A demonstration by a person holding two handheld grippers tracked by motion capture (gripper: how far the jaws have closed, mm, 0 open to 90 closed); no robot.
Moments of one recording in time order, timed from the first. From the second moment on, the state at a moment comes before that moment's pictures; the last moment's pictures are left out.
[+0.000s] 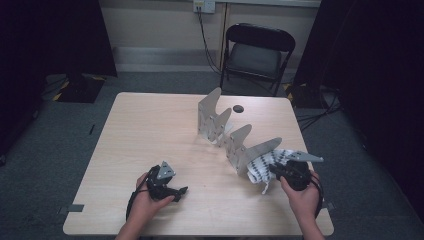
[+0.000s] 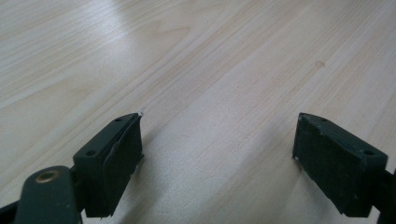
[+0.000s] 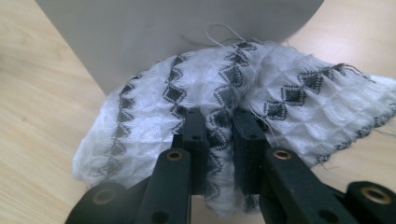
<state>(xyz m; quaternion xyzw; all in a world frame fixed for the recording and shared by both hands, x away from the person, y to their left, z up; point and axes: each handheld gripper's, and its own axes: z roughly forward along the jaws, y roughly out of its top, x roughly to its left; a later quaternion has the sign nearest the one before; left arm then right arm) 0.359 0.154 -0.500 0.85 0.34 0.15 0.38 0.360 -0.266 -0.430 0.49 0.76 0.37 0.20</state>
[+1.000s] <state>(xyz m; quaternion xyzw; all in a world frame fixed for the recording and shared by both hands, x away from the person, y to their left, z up) 0.359 0.154 -0.500 0.85 0.34 0.15 0.38 0.349 -0.241 -0.467 0.47 0.79 0.35 0.20</state>
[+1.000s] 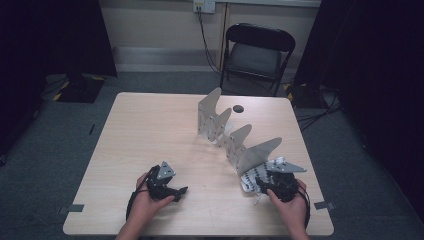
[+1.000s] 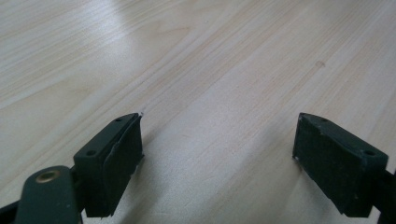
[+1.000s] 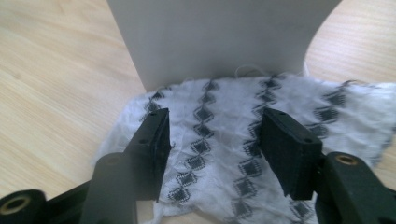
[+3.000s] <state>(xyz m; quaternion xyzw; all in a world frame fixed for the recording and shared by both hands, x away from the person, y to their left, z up) 0.359 0.154 -0.500 0.85 0.34 0.15 0.38 0.376 -0.262 -0.467 0.47 0.79 0.33 0.21</state>
